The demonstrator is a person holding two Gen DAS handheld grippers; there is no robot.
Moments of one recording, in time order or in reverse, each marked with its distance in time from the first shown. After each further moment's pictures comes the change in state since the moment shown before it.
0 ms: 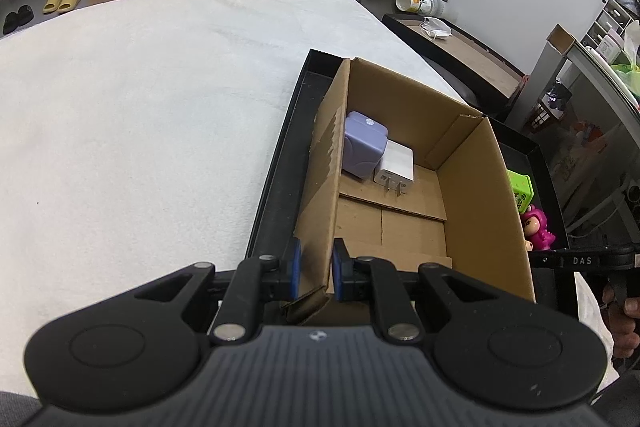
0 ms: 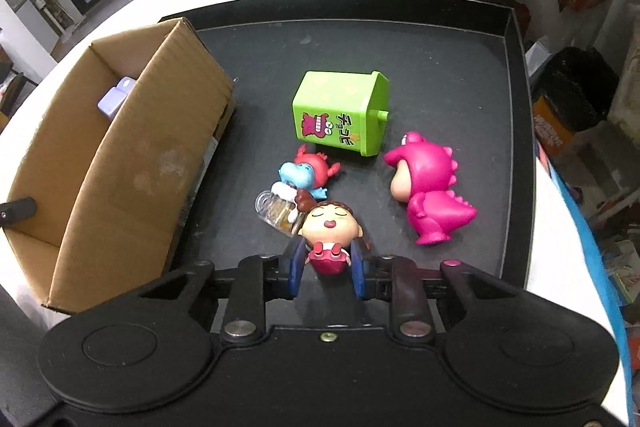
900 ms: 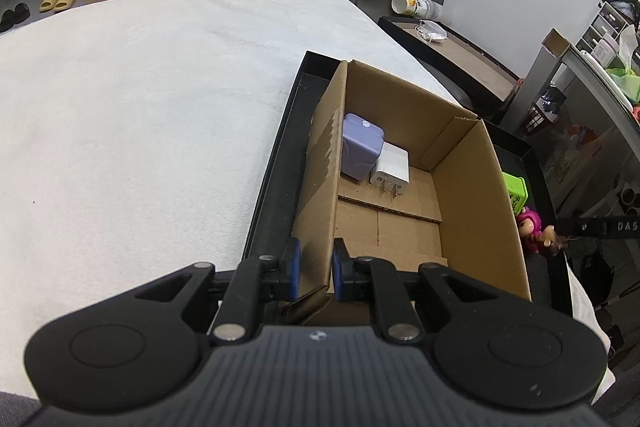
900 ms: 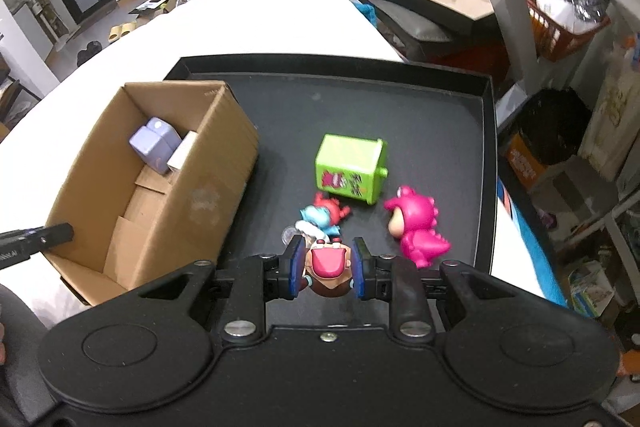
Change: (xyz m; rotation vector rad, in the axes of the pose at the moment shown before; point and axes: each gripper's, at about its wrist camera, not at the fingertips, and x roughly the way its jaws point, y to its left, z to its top) left arm -0.003 0.004 0.000 -0.005 -0.006 -0.023; right arm -0.052 0.033 0.033 -0.039 -0.072 -0.058
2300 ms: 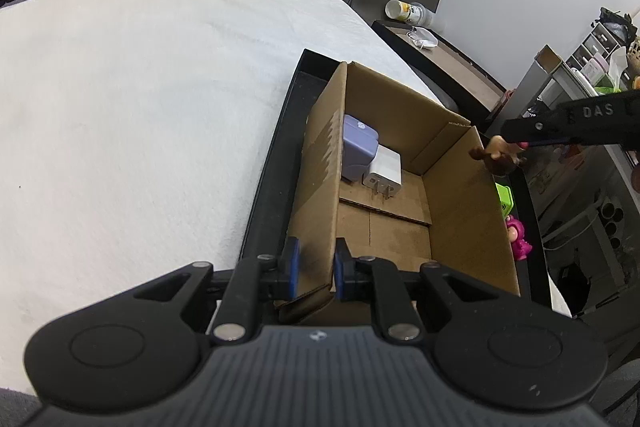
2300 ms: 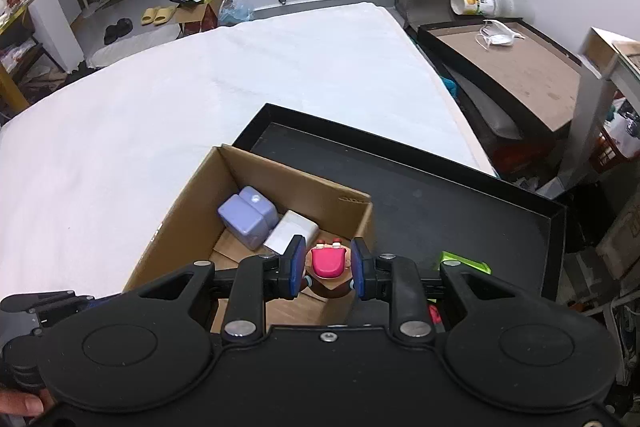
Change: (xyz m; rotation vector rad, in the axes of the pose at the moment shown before) left arm 0.002 0.016 -0.002 -0.053 0.002 -0.077; right arm 0.006 0.119 0.075 -0.172 -0.034 -0.019
